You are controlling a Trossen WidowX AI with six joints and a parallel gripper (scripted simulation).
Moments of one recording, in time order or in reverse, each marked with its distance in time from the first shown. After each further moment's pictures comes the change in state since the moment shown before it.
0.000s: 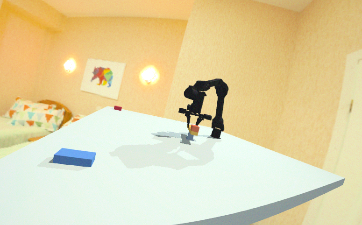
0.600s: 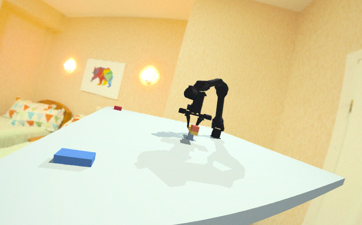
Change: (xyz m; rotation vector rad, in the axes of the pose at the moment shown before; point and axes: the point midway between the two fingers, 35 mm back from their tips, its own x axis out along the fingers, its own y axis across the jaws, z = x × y) arm 0.000 0.000 0.000 0.000 0.000 0.000
